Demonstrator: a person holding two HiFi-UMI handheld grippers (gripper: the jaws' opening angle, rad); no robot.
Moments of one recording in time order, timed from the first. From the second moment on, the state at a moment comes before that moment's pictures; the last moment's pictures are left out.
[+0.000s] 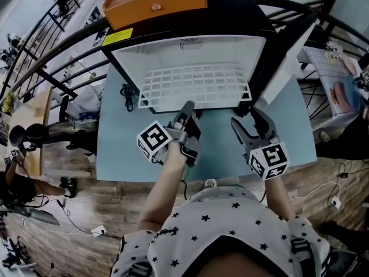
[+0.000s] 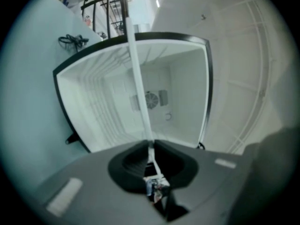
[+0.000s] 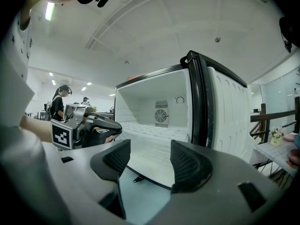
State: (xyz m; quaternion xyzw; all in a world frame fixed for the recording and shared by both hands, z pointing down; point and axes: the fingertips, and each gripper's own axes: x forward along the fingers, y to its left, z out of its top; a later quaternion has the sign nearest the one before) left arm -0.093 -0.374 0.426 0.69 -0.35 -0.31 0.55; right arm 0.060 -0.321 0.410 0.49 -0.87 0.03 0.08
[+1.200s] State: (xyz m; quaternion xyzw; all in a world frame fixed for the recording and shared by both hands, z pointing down) left arm -0.095 -0.467 0.434 0.70 -0.42 -0.29 0.50; right arm 0.028 -0.327 0.418 0.46 -0.88 0.05 0.06
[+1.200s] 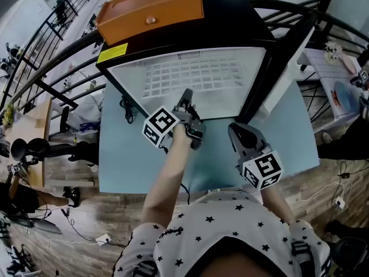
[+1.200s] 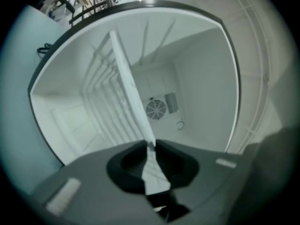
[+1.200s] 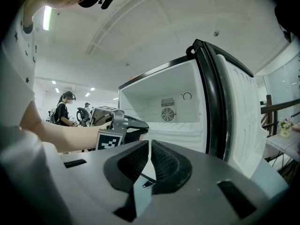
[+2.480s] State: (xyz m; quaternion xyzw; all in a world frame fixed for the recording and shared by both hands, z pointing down) left arm -0.112 -0.402 0.410 0.78 -0.52 -0.14 0.32; right arm 0.011 -0.270 0.414 0.44 -0.90 0.04 0.08
